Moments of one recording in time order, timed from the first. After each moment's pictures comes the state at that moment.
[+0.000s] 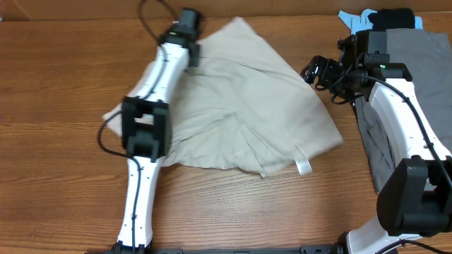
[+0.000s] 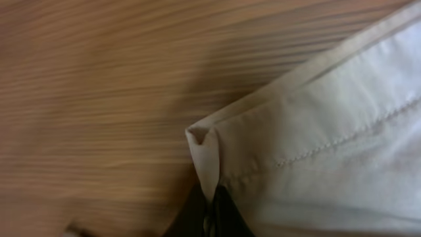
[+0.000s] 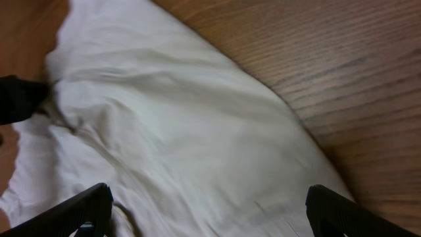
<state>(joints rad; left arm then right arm) -0.17 2.68 2.43 -0.88 -0.31 -0.07 -0.03 1.78 1.43 -0.72 -0.35 0.33</state>
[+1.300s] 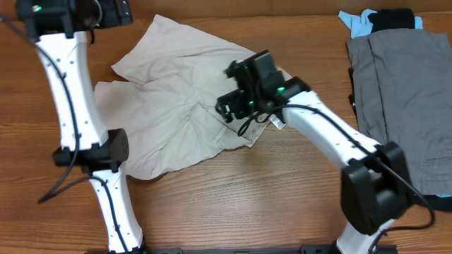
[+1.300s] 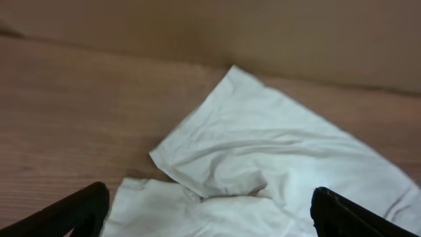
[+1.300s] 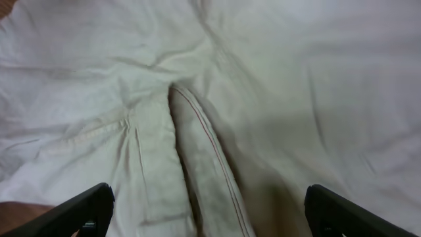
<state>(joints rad) 0.10 2.39 3.13 -1.57 0.06 -0.10 0.51 1.90 1.43 -0.52 -0.30 0.05</state>
